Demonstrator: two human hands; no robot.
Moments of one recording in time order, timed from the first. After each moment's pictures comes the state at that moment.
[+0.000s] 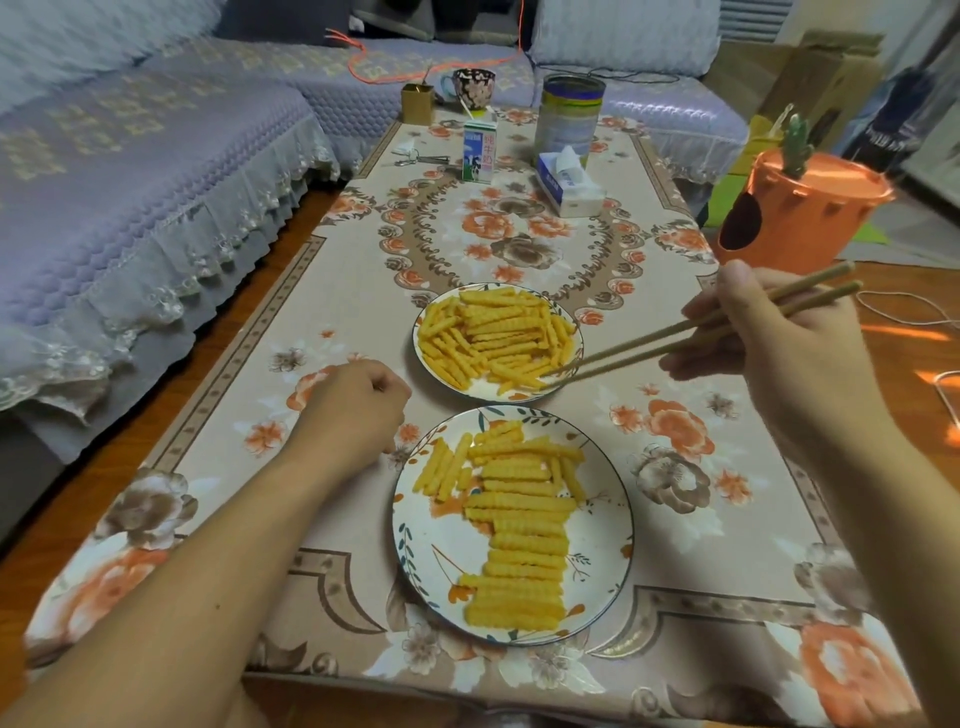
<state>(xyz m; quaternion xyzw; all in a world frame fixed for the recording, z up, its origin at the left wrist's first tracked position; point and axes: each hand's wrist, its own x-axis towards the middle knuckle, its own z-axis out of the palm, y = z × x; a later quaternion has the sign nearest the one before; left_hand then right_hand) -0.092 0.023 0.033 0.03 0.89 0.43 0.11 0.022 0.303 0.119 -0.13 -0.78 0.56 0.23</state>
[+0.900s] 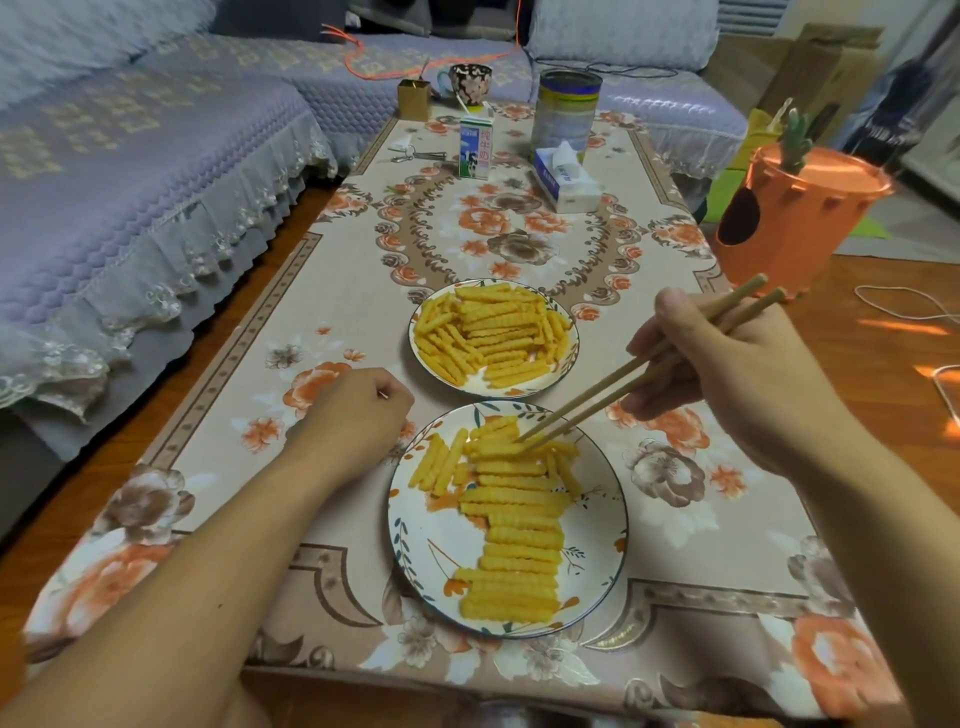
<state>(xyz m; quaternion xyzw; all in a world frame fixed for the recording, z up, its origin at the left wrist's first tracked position) -0.088 0.022 0.030 0.03 0.90 0.41 0.15 0.026 0.289 0.117 -0.11 -0.80 0.58 0.12</state>
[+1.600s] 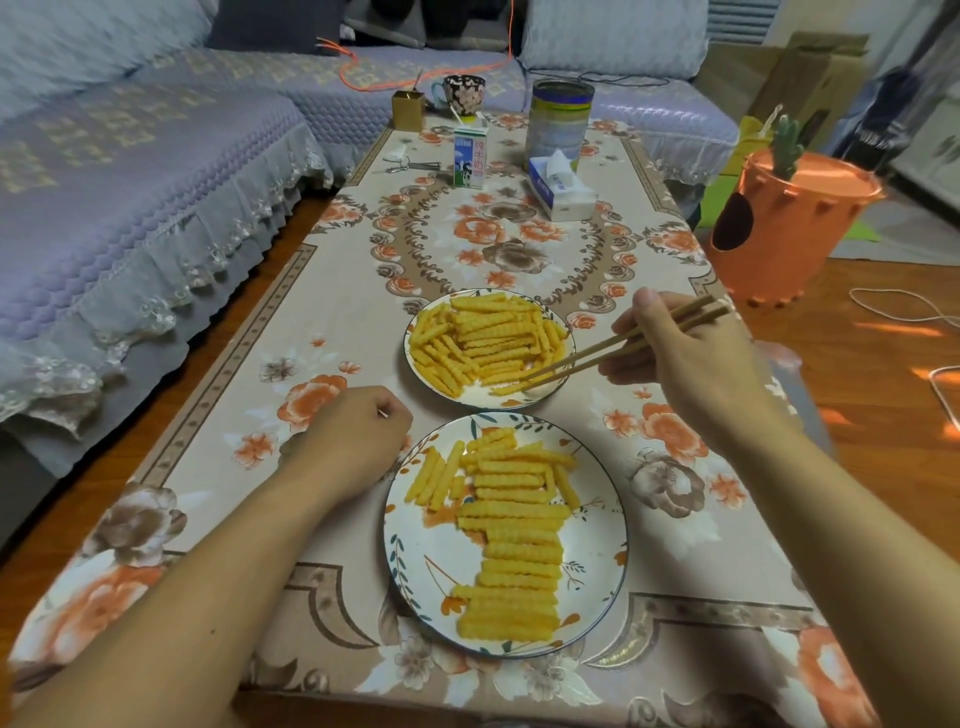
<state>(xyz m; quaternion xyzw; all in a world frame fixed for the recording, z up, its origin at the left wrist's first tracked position) -0.096 0.022 0.018 0.05 0.90 0.40 0.16 -0.015 0.299 0.084 -0.16 -0.79 0.57 0.18</state>
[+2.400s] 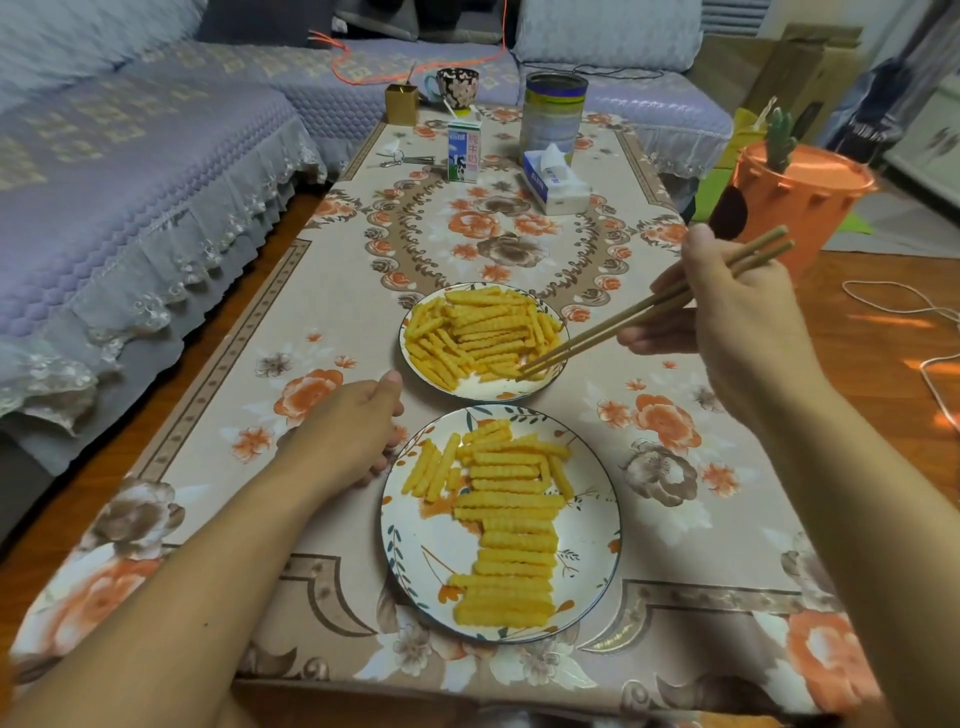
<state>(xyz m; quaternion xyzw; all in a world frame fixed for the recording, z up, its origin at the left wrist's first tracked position) -0.095 0.027 0.016 0.01 0.87 0.45 0.18 -0.009 0.304 0.119 -0.18 -0.74 0.62 0.22</state>
